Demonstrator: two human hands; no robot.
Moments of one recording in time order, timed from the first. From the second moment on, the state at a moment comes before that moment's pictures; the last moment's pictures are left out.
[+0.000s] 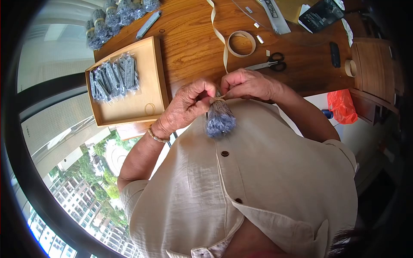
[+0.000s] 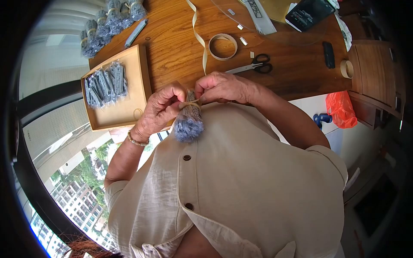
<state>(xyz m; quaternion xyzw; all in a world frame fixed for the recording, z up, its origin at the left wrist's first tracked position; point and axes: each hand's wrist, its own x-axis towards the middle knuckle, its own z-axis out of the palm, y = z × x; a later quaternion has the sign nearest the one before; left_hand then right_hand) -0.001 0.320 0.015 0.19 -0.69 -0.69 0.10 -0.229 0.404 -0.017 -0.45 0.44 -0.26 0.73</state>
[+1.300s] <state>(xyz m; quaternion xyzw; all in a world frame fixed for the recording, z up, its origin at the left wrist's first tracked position) -0.004 0.322 0.020 0.22 -0.63 -0.74 0.09 -0.232 0.408 -0.022 -0.32 0.38 -0.27 0.83</state>
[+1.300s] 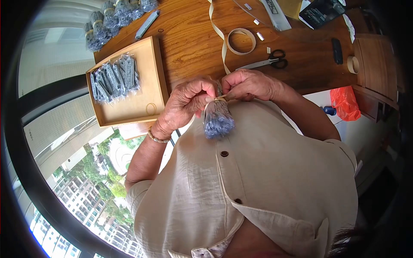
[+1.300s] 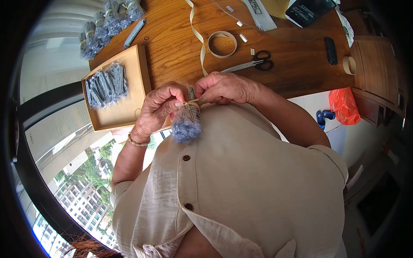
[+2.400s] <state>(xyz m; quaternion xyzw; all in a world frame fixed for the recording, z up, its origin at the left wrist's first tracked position) -0.005 0.352 0.024 0.33 -0.53 -0.77 0.15 -0.239 0.399 0.015 -0.65 0.40 -0.32 0.57</state>
